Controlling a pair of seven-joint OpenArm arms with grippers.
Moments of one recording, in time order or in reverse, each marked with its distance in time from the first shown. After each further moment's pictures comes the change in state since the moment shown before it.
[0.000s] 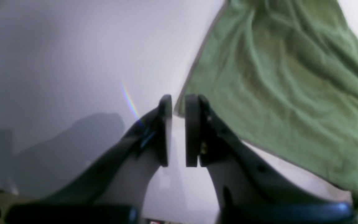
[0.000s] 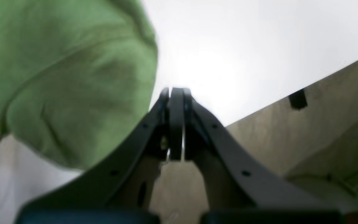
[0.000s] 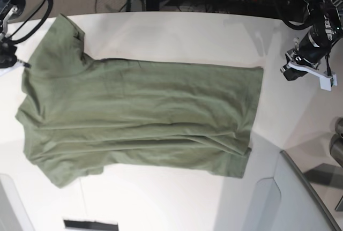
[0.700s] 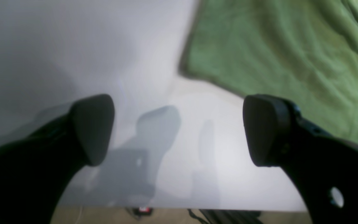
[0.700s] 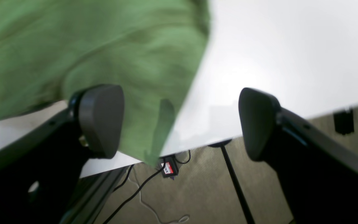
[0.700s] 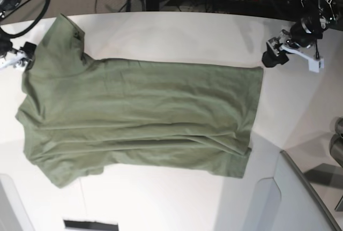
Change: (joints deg) left arm -3.5 1.8 -5.5 -19.0 0.3 -16.0 0.1; right arm -3.3 0.6 4.3 1.3 16.3 8.4 -3.2
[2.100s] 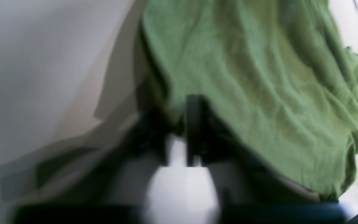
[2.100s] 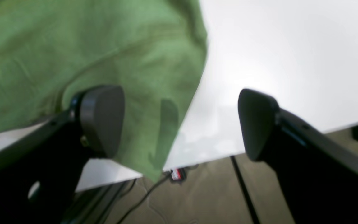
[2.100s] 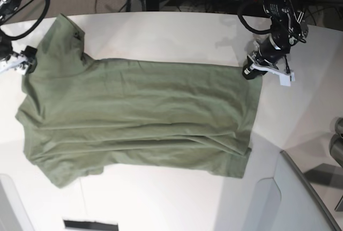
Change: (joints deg) left arm -11.3 8.9 2.0 -13.2 8.7 -2.0 -8.7; right arm 1.7 1.7 0.2 -8.8 1.1 0.2 4.2
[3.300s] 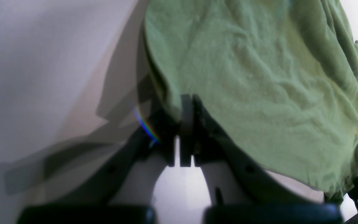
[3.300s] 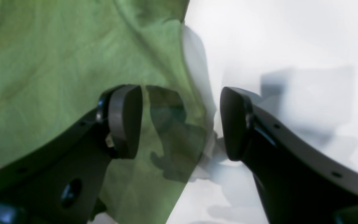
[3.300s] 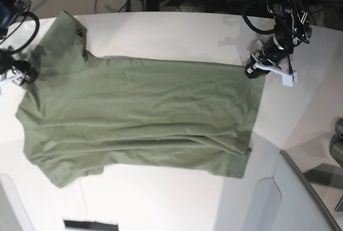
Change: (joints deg) left arm 0.0 -1.6 0.0 0.0 0.1 -0.2 1.0; right arm 13.4 12.6 -0.1 -40.2 1.6 6.3 11.1
